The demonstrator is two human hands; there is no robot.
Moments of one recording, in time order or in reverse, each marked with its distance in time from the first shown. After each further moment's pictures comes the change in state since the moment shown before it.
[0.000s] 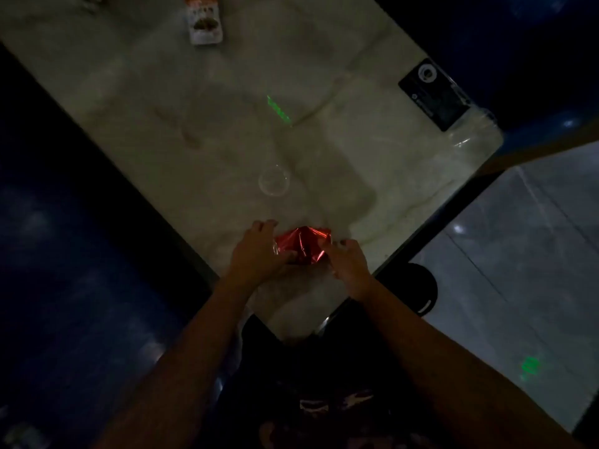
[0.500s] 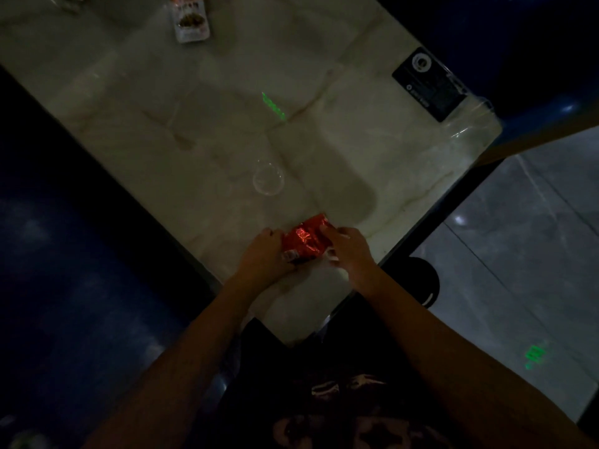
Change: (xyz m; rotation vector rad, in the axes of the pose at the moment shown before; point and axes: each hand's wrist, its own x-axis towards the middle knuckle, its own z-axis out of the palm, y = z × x) left_hand 0.008 0.010 0.014 0.099 -0.157 0.069; right_hand -0.002 -0.024 -0.011 0.202 -0.073 -0.051
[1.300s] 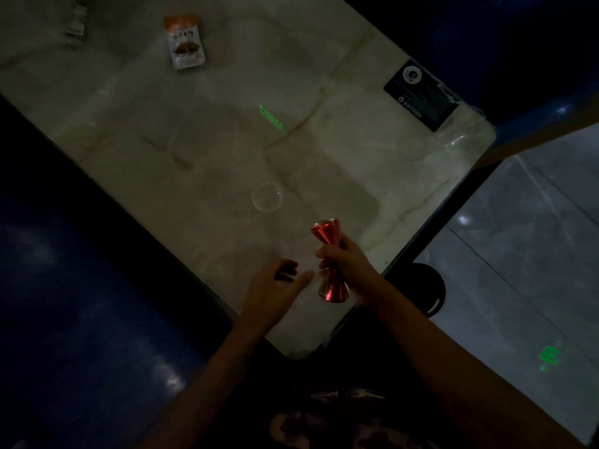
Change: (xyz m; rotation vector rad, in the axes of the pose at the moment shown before) left_hand -0.061 0.035 -0.013 -0.630 0.107 -0.163; right_hand -0.040 -0.018 -0.013 0.105 -0.309 -0.158
